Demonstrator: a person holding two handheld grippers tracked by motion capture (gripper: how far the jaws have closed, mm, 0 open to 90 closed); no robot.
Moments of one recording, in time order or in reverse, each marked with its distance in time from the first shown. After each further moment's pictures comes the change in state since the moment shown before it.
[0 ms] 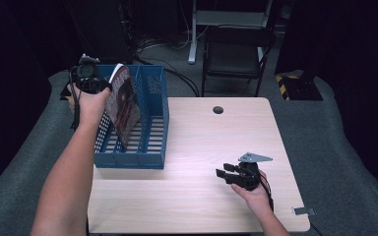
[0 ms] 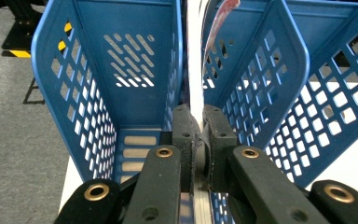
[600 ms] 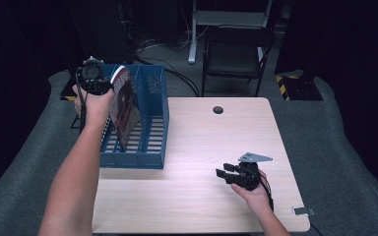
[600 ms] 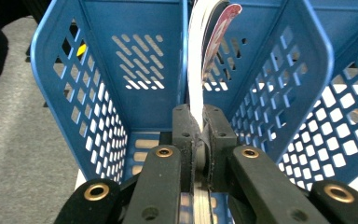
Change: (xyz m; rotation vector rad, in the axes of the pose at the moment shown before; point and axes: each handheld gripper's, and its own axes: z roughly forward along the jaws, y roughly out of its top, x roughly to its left) left arm -0.008 -0.007 0.012 -0.023 0.073 0.023; right arm 0.000 0.000 0.000 0.000 0.004 -0.004
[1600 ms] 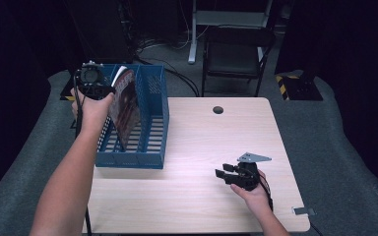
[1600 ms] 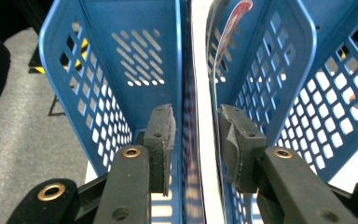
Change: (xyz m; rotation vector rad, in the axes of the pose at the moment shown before) left arm 0.001 -0.009 -0.013 0.003 -0.009 0.069; right arm 0.001 0.000 0.002 0.009 -0.003 -0.005
